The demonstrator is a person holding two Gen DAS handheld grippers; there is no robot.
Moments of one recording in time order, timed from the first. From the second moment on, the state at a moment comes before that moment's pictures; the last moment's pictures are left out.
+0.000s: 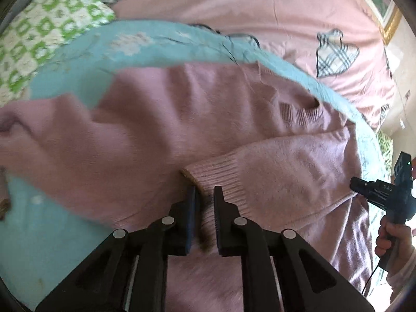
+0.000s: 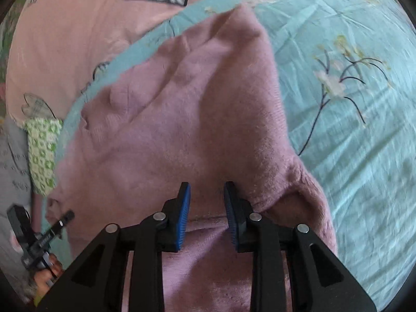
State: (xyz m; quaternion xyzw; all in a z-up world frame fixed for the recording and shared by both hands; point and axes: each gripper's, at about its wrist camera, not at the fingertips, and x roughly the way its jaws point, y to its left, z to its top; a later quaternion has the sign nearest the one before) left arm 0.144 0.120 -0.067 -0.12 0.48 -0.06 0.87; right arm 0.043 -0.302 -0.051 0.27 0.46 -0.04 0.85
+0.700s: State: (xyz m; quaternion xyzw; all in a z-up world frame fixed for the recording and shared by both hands) left arm 0.057 0.366 -0.079 -0.33 0.44 0.21 0.81; right arm 0.010 -0.205 -0.032 0.26 0.47 0.04 0.85
